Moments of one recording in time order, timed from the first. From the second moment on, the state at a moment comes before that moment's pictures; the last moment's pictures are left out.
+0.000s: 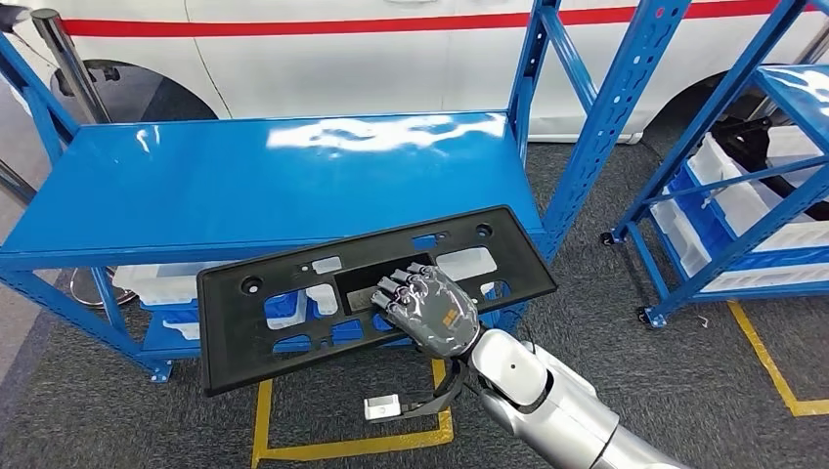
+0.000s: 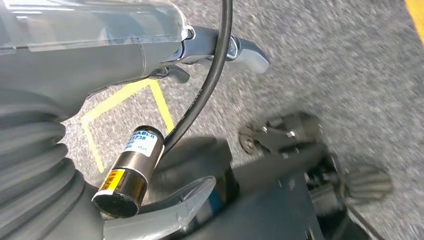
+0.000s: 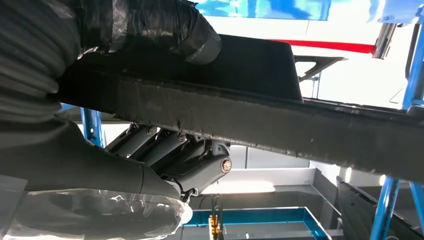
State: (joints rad) left arm -0.15 -0.07 -1.46 -0.15 1.23 0.16 -0.08; right arm -0.51 -0.14 0.86 -1.31 1.27 -0.51 -0.07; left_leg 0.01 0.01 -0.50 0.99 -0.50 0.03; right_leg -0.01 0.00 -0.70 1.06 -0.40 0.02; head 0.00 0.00
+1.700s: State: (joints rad) left arm -0.15 -0.05 -1.48 -0.14 1.22 0.16 -0.09; right arm -0.45 -0.14 0.83 -1.29 1.27 -0.54 -0.06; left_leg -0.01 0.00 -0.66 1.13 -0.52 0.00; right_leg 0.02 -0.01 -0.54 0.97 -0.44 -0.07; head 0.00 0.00
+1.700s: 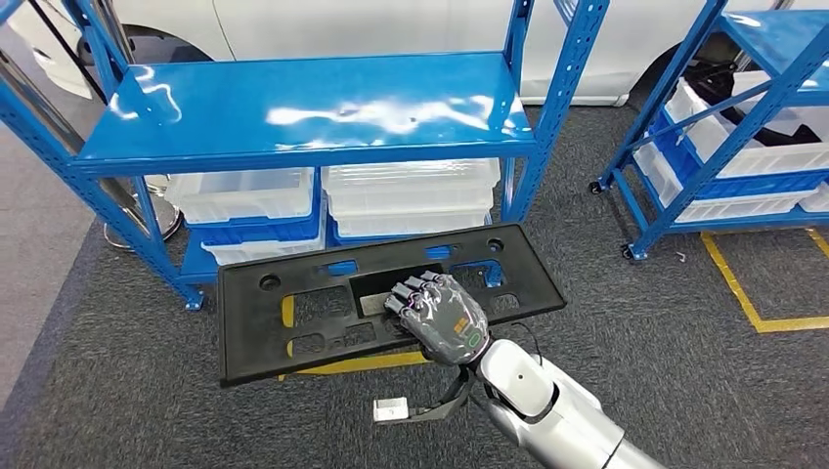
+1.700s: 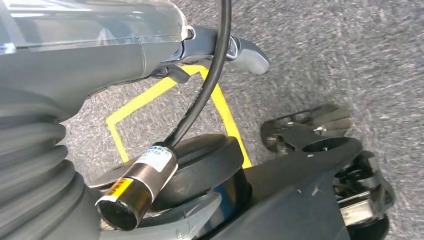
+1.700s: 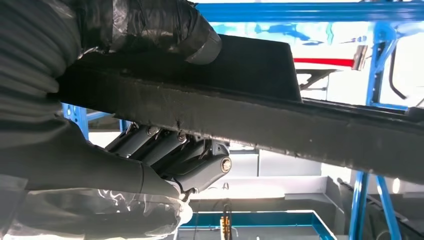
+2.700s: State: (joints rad) left arm -0.12 -0.03 -1.50 -0.14 1.23 0.17 -0.07; right arm -0.37 -0.11 0.83 -1.24 1.23 -0.56 -0.07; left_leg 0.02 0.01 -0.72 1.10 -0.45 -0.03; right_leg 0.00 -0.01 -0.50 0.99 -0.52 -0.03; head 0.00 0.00
